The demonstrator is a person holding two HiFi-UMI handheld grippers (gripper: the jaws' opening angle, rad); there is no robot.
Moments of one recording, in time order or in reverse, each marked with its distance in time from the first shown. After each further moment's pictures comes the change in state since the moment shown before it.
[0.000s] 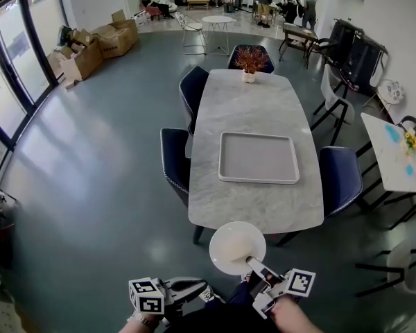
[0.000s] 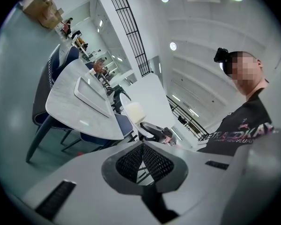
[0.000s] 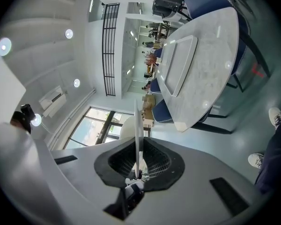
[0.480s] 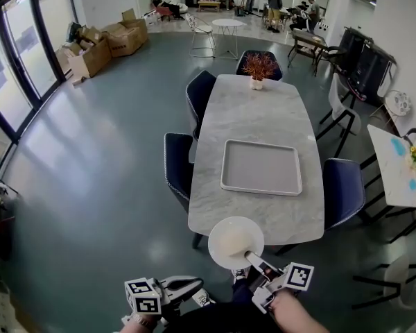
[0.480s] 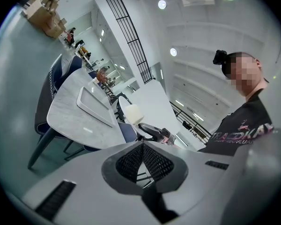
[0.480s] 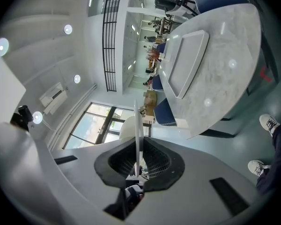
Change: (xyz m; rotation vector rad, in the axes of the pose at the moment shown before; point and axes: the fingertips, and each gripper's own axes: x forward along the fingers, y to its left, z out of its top) left arm 0.011 0.009 0.033 0.018 -0.088 0.053; right arm 0.032 0.003 0.042 -0.015 0.063 0.008
